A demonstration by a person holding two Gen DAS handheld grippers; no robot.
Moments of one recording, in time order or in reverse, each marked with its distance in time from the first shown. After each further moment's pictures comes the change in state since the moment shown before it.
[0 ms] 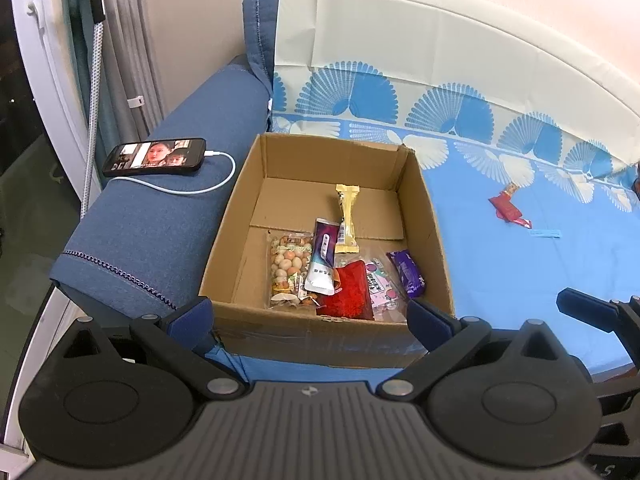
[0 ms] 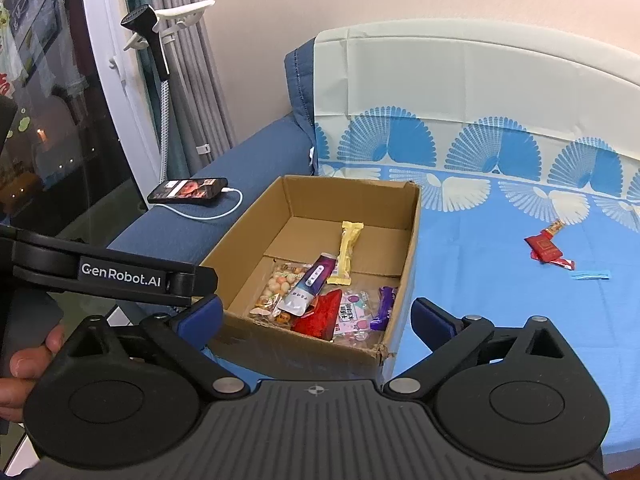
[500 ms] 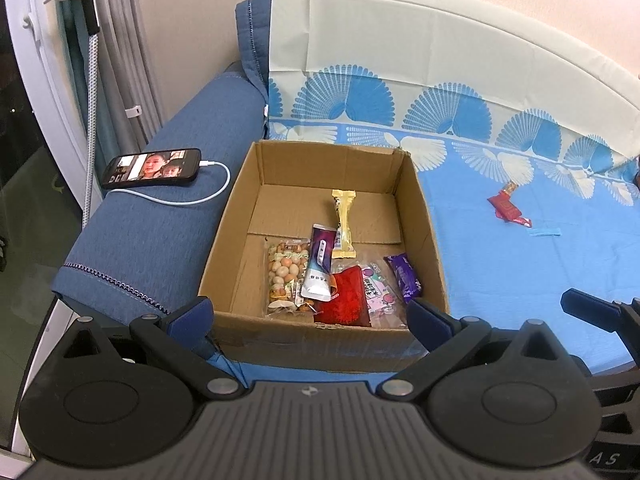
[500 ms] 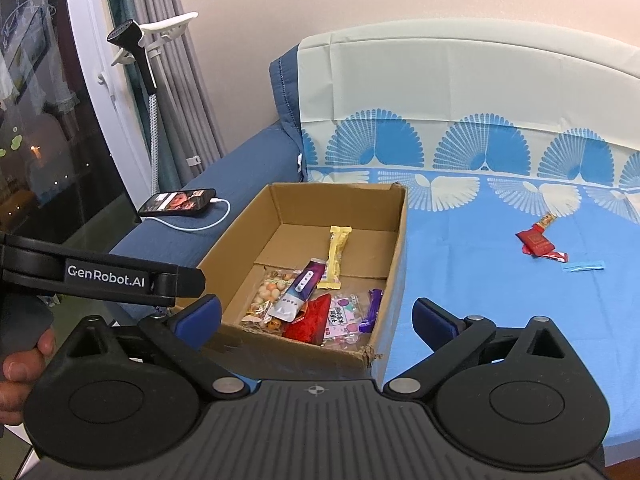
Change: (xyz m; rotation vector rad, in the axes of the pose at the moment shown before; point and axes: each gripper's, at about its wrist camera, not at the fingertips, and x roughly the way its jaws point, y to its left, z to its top) left arm -0.001 -0.010 0.006 0.029 -0.007 0.012; right arm -0.003 -0.016 -0.002 0.048 -0.024 -0.008
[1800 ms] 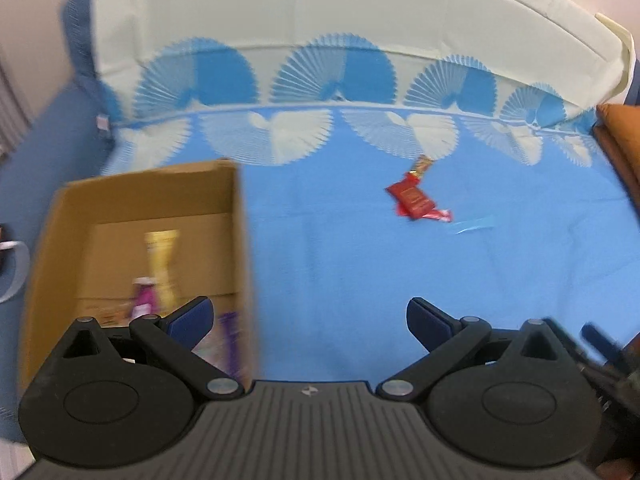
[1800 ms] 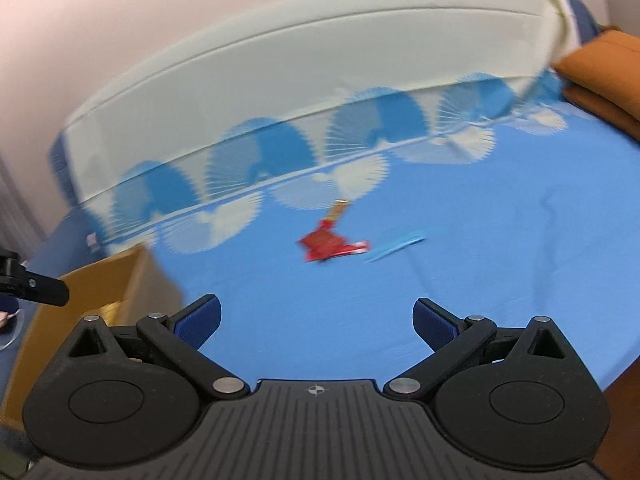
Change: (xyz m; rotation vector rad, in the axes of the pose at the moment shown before) left arm 0.144 -0.205 0.116 0.137 0.178 -0.186; right arm 0.019 -0.268 -0.011 0.382 -0.086 -0.408
